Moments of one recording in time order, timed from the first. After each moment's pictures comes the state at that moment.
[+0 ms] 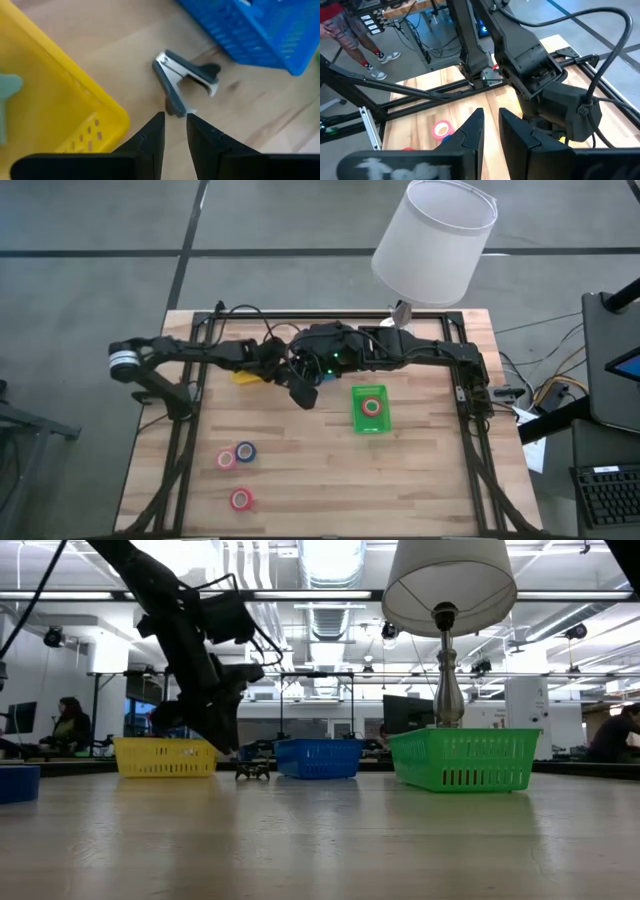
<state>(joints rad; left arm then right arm) 0.35 1.46 0.78 -0.35 0.04 -0.77 0.06 2.02 2.35 -0.82 0.13 0.33</state>
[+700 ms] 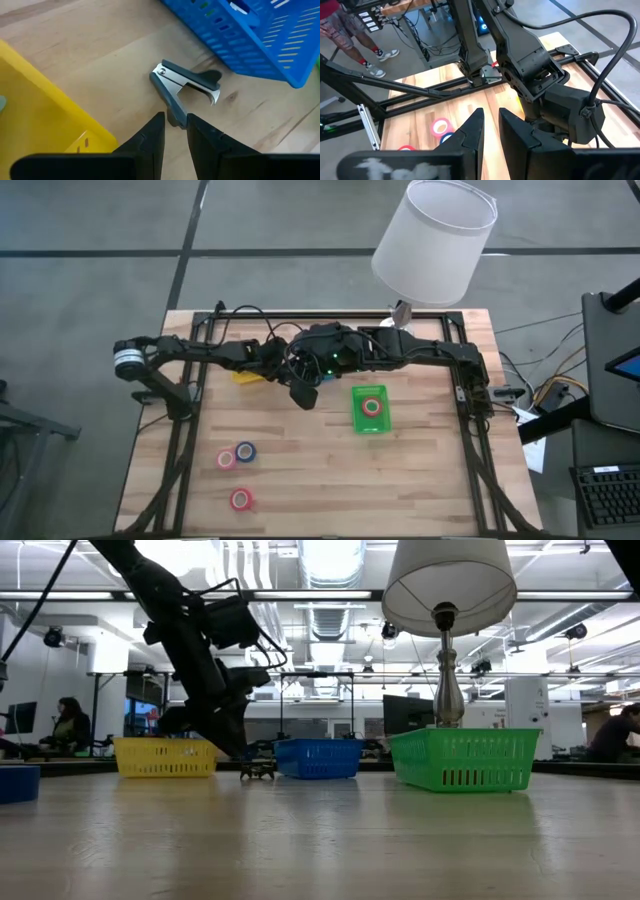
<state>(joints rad) 0.35 1.50 0.78 -0.28 0.02 -0.75 0.06 2.02 2.34 -0.83 0.13 0.33</state>
